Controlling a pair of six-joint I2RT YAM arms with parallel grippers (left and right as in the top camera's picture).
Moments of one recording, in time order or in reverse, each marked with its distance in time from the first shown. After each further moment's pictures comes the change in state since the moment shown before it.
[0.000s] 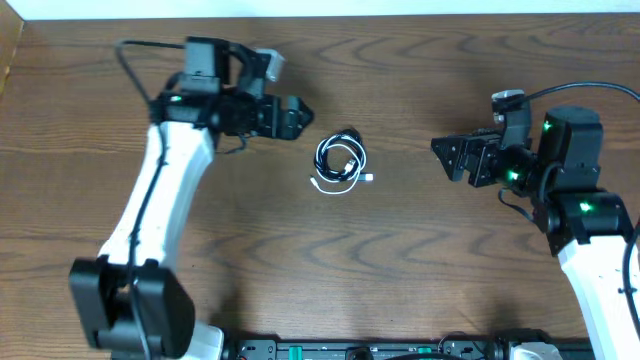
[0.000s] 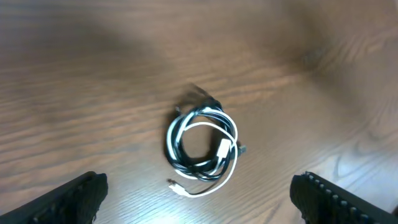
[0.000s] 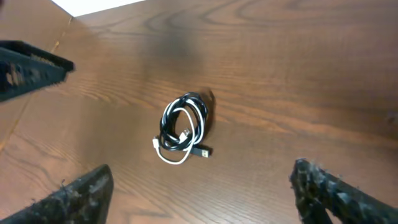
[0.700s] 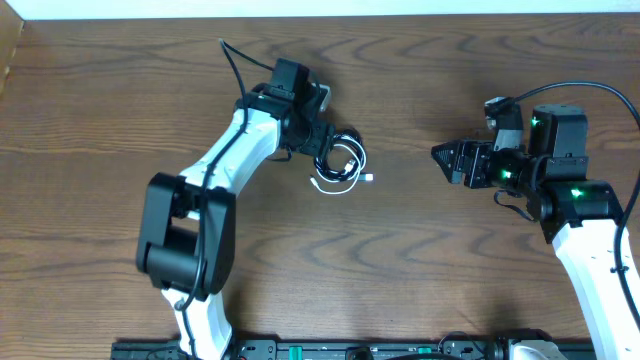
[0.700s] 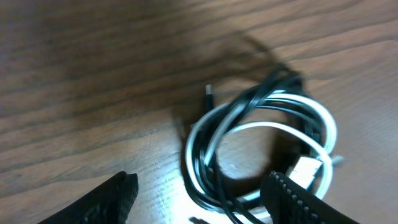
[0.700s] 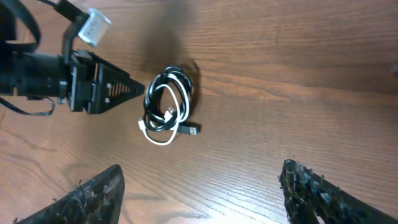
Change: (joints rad) left arm -0.180 0.314 0.000 0.108 -0.289 -0.015; right arm 0.000 0.066 0.000 -0.068 0.033 0.006
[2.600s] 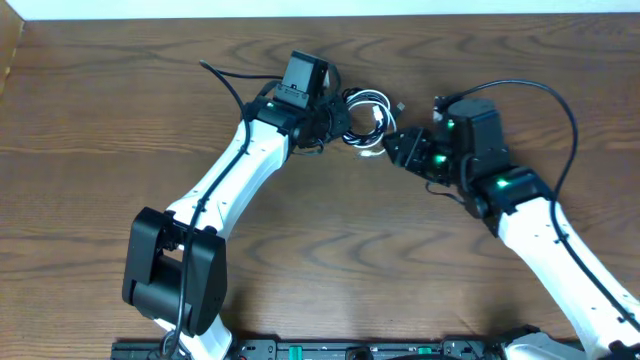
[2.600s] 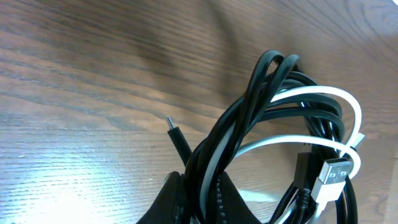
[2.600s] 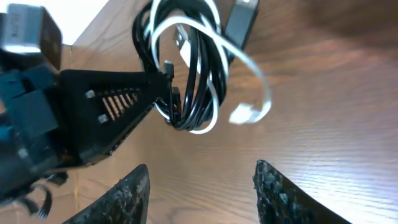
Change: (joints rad) left arm -0.097 -0.168 -0.006 0.097 0.033 -0.727; right arm 0.330 0.159 0.002 0.258 0.178 0.658
